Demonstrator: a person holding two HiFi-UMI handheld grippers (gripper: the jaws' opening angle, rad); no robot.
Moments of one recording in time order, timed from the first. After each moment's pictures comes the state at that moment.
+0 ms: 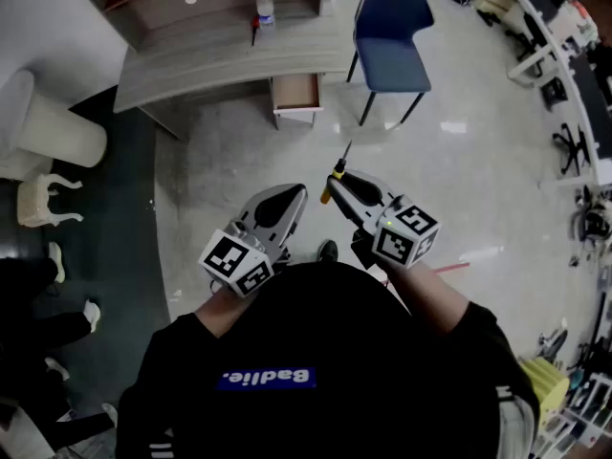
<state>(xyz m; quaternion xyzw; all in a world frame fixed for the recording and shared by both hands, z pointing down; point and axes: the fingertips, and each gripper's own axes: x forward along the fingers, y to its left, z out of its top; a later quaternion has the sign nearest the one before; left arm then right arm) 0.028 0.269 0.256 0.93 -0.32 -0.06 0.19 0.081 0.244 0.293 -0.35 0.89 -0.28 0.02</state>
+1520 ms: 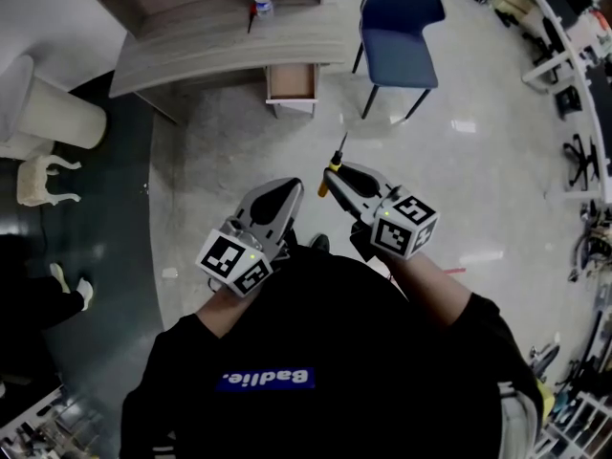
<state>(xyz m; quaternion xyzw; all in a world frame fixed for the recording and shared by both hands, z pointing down) 0.078 0.245 0.276 0.90 -0.37 -0.07 0.19 0.130 0.215 0.326 -0.30 0.90 -0.30 0.00</state>
